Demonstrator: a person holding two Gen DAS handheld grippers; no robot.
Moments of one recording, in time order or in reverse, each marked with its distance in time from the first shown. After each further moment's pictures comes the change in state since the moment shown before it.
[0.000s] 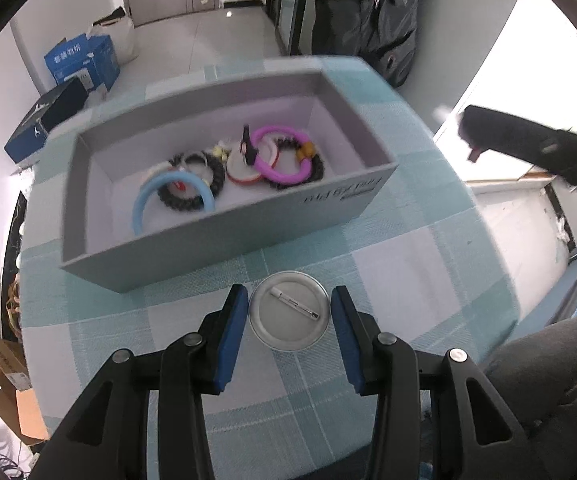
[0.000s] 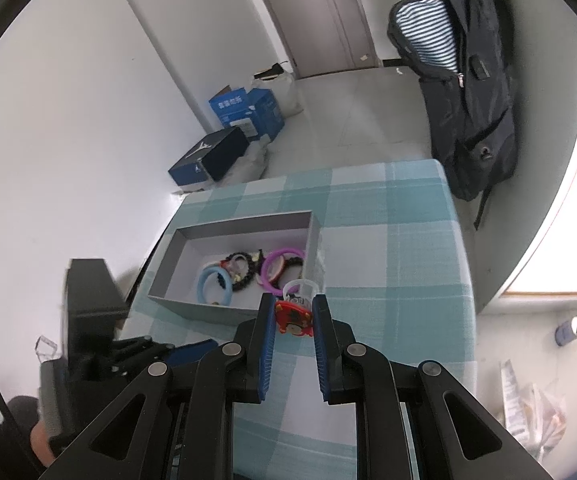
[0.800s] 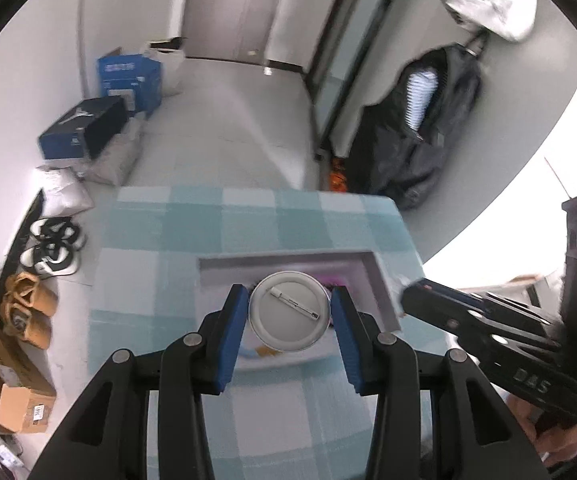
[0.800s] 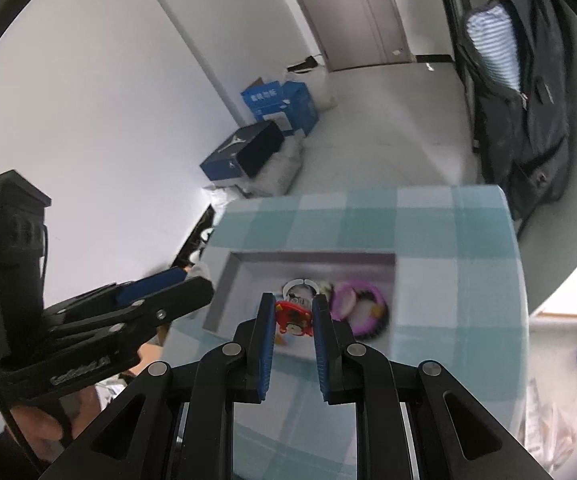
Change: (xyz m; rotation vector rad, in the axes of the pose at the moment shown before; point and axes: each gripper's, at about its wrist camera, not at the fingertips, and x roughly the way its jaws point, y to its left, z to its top) left arm -0.064 0.072 0.058 -0.236 -0.238 -0.030; right arm 0.021 0.048 0.042 -0.039 0.035 0.101
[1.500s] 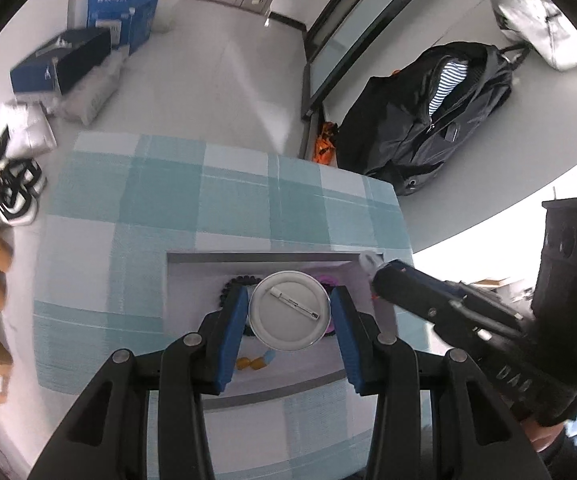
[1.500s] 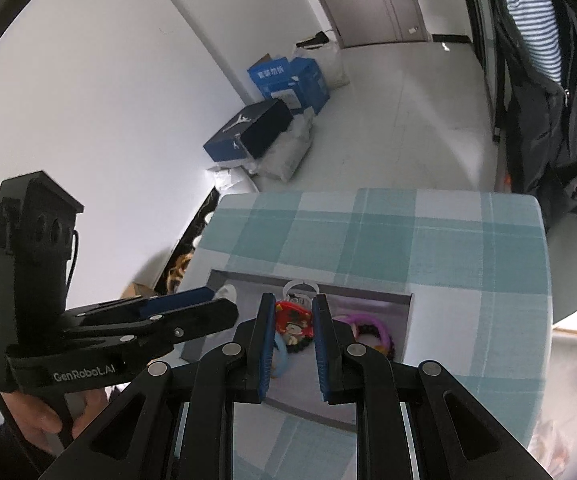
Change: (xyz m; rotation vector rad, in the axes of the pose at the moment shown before) left arm 0.054 0.021 0.019 -0.144 0.198 -0.171; right arm 0.058 -0.021 0.033 -0.012 0.105 0.039
